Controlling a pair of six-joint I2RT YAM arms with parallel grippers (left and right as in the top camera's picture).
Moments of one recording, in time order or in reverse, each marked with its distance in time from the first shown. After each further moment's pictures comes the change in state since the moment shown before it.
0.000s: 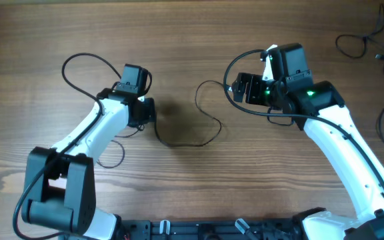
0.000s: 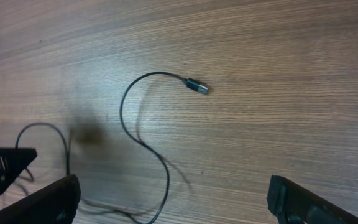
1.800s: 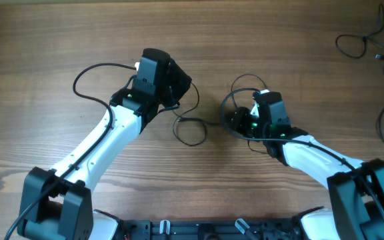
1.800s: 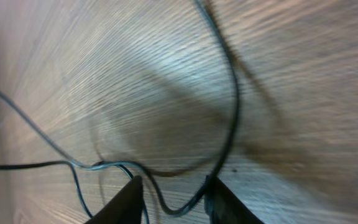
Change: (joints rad) left arm -0.173 -0.109 0.066 0.394 0.285 -0.875; right arm 0.035 0.123 -0.620 0.890 -0.195 0.420
